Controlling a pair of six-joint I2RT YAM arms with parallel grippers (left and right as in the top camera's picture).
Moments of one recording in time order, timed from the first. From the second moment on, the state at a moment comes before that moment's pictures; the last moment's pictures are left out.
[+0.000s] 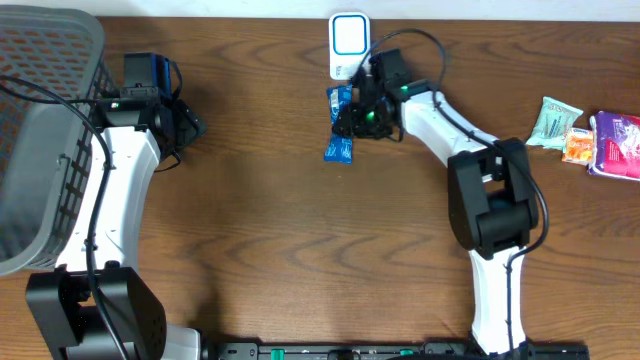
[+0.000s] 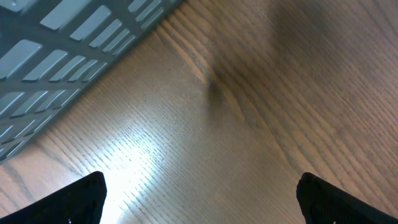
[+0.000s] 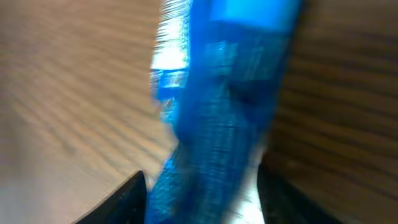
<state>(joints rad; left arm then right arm) 0.06 1.63 1.37 -0.95 -0.22 -0.66 0.35 2.29 1.70 -0.58 -0.44 0.26</state>
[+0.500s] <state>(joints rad) 0.06 1.63 1.37 -0.95 -0.22 -0.66 0.37 2.25 1.70 -0.68 -0.26 0.23</state>
